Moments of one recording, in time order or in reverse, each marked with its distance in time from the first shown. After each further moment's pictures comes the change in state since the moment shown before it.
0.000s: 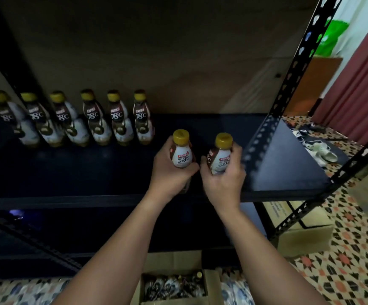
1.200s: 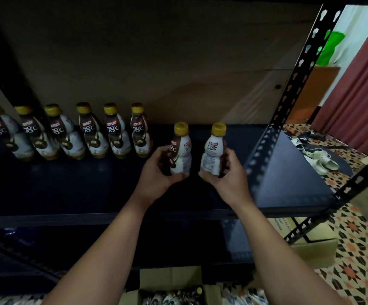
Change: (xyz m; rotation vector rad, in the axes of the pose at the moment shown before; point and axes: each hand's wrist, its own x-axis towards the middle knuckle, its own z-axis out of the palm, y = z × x) left_hand 0.053 -0.064 -0.032 0.074 -0.131 -0.022; right_hand 0.045 0.057 -0.003 0.105 -0.393 0.280
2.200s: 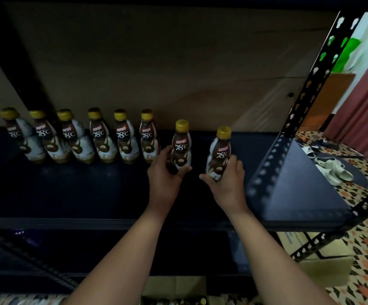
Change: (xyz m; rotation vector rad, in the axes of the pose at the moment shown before) left_hand 0.010 -0.001 0.016 0.324 0.376 0.141; right_hand 0.017 0.006 0.030 -0.444 0.126 0.001
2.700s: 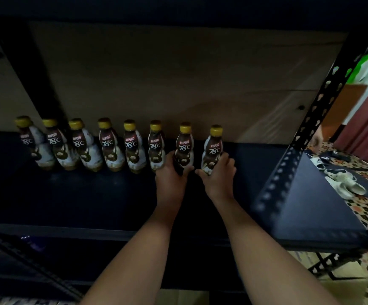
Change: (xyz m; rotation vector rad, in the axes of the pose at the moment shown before) left_hand 0.029 -0.009 0.013 0.151 0.055 -0.081; right_hand 0.046 -0.026 0.042 -0.033 -0.032 0.099
